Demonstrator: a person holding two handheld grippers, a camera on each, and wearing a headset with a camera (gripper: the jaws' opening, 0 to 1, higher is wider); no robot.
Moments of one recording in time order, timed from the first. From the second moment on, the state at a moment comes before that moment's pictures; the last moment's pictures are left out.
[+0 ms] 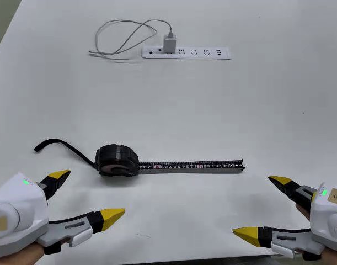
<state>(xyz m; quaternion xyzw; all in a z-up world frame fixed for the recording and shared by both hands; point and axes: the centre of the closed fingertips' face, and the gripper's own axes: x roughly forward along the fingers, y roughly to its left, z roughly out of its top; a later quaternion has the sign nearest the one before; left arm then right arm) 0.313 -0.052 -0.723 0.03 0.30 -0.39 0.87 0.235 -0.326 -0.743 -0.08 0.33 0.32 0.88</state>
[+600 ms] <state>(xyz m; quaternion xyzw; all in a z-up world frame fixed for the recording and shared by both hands) 0.335 -0.083 -0.735 0.01 0.31 -0.38 0.87 0.239 -0.333 -0.742 -0.08 0.33 0.32 0.89</state>
